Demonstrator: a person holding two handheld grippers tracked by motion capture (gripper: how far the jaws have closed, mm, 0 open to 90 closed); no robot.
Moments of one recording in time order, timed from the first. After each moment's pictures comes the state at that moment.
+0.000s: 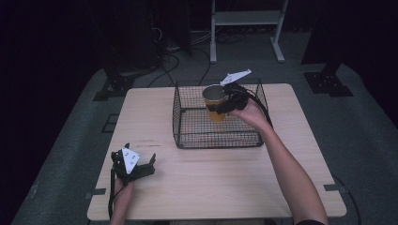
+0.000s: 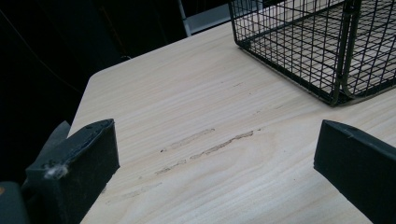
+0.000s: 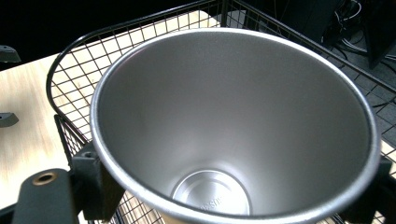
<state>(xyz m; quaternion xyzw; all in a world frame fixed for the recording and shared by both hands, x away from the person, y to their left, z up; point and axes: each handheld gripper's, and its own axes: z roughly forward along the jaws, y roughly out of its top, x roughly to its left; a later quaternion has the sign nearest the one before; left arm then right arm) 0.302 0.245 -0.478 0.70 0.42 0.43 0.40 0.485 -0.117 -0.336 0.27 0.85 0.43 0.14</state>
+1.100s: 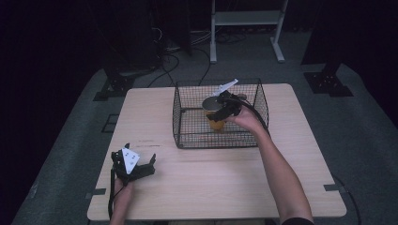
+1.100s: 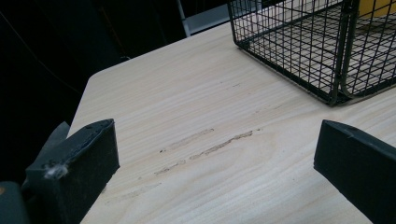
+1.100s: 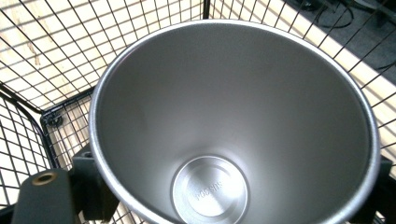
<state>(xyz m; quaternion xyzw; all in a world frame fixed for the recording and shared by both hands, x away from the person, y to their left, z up) 0.302 0.245 -0.478 0.70 0.41 0.43 0.40 0.510 -0.103 -0.392 0.28 0.88 0.35 0.13</state>
